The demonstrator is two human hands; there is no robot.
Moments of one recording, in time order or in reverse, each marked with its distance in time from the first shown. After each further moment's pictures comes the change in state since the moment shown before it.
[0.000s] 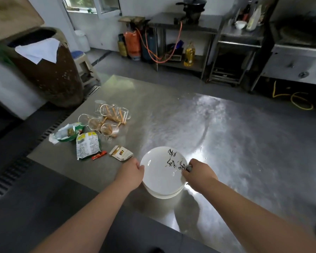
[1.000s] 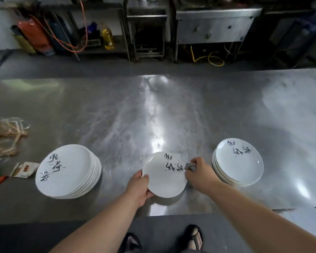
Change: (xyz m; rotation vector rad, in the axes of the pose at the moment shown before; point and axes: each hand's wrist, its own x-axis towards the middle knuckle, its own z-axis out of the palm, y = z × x) left_hand -0.137 0.184 0.255 -0.894 -0.566 -0.361; right_hand -0.110 0.296 -0.075 0.440 0.154 0.347
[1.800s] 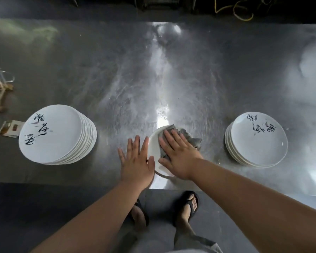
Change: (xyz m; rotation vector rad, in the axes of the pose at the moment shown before) left_hand 0.043 -0.068 -0.030 1.515 0.288 0.646; right_hand 0.048 0.021 0.086 -0.915 -0.318 -0.646
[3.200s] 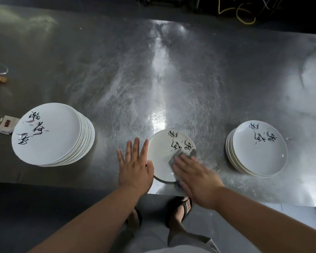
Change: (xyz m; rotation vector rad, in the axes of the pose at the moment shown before) left_hand 0.003 -0.002 0.005 0.023 0.033 0.008; right_hand -0.065 0.028 0.030 -0.111 0.142 -0.136
